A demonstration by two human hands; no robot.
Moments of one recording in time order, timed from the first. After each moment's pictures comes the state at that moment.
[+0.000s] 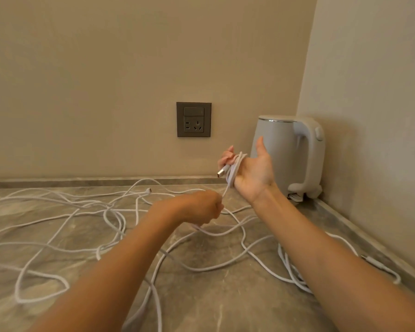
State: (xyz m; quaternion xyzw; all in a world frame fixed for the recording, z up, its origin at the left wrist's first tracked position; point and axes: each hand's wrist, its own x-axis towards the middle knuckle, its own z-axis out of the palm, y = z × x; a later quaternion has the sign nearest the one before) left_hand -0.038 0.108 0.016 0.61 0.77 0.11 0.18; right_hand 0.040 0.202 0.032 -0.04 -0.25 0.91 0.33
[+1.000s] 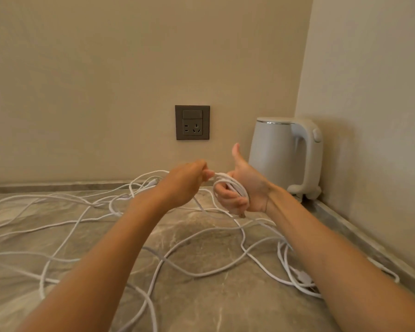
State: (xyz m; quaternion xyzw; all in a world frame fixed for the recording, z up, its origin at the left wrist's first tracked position) left_hand -0.064 0.102 0.035 0.62 0.75 0.25 -0.03; right_hand 0.050 0.218 0.023 -0.04 -0.65 0.75 -0.03
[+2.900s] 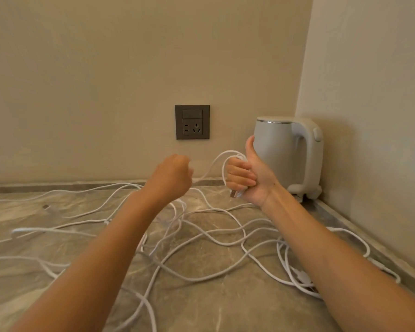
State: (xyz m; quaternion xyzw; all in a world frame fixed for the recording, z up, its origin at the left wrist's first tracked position) left_hand -0.076 0.101 0.038 0.52 0.81 0.24 -0.10; right_hand 0.049 0.223 0.025 -0.01 -0.45 0.87 0.17
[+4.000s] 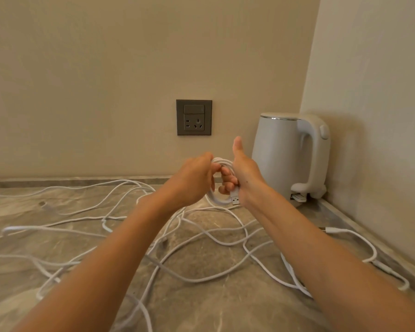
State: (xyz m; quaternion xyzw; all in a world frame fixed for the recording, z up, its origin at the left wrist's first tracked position) left_hand -0.050 0.107 0.035 0.61 0.72 0.33 0.00; right_hand 0.033 0.186 0.035 -0.29 -0.57 0.69 0.34
